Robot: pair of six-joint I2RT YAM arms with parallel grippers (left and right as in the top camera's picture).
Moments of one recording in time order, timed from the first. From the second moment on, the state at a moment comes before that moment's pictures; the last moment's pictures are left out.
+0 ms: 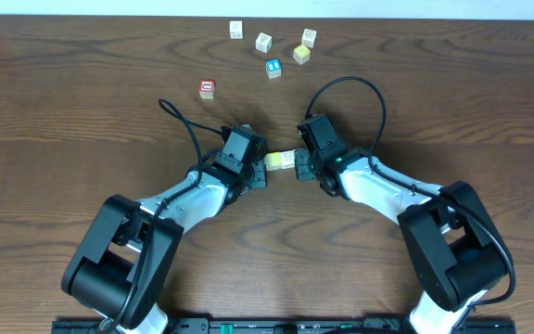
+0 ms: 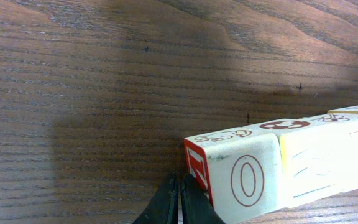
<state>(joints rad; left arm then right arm) -0.50 1.78 0.85 -0.11 0.02 -0.59 0.54 1.88 1.01 -0.19 0.08 0.39</state>
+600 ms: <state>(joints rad) -0.47 1.78 0.85 -0.11 0.05 -0.58 0.54 1.88 1.01 -0.19 0.07 0.38</state>
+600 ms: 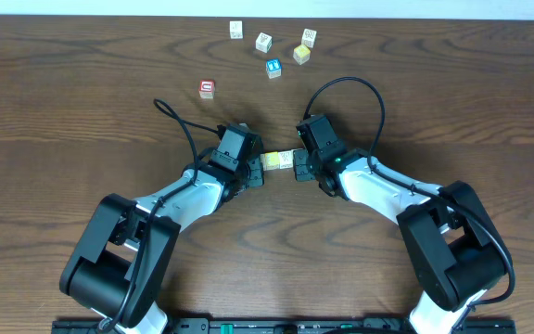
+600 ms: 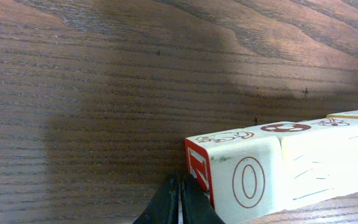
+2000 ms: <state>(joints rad) -0.47 1.77 0.86 -0.19 -0.04 -0.53 0.56 1.89 1.01 -0.19 0.01 0.38</state>
